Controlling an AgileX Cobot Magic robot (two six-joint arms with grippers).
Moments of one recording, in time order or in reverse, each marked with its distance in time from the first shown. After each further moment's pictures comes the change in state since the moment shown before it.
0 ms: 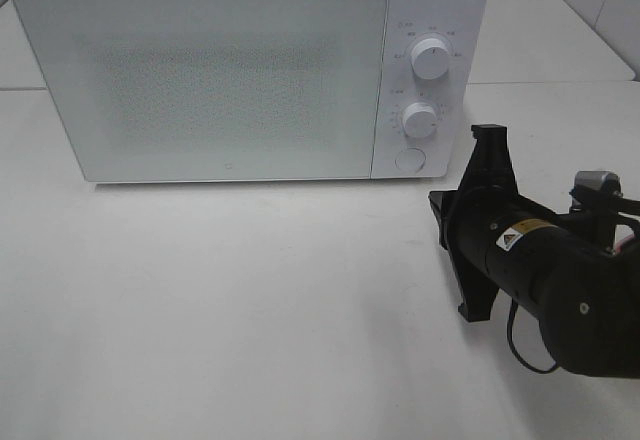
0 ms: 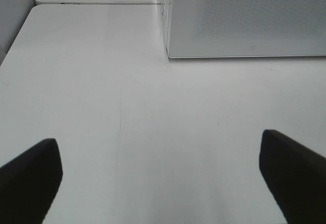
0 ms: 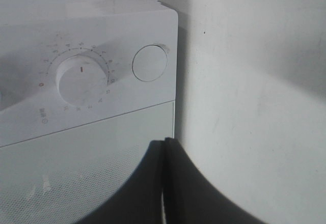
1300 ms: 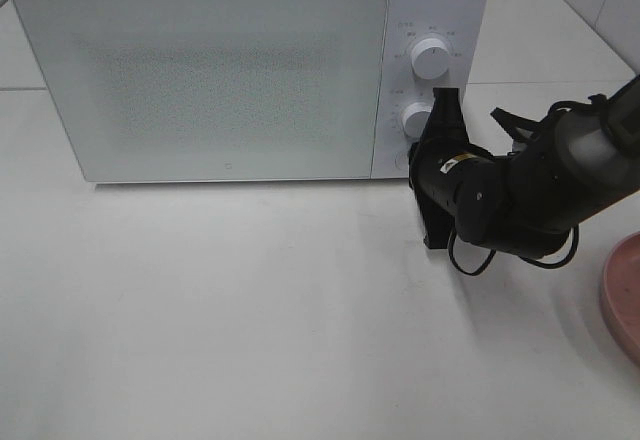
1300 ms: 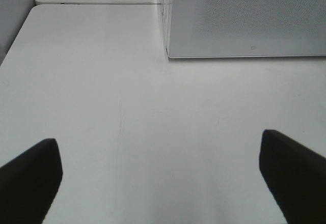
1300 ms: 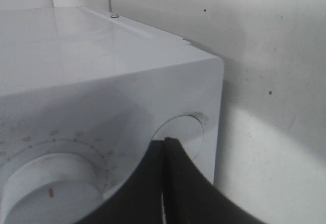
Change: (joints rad) left arm 0.000 0.000 0.000 0.000 0.000 0.000; right arm -0.209 0.284 -0.387 -0.076 0.134 -0.068
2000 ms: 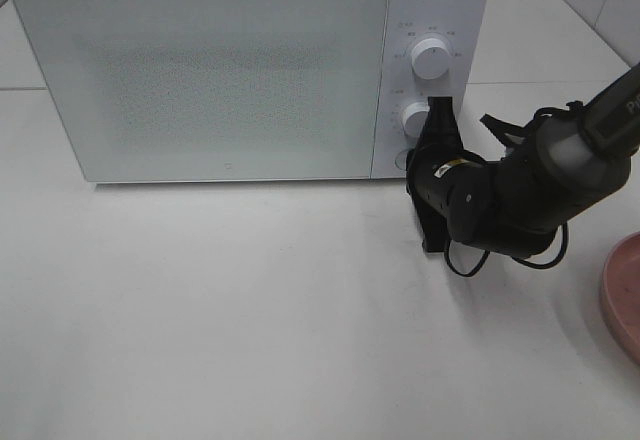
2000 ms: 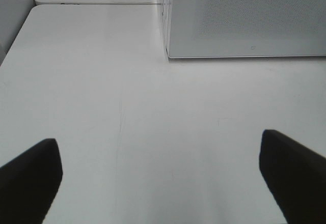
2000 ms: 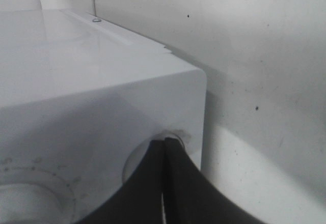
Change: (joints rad) left arm 0.000 0.000 0.000 0.000 0.000 0.000; right arm -0.016 0.058 -0.043 -0.002 0.007 -0.010
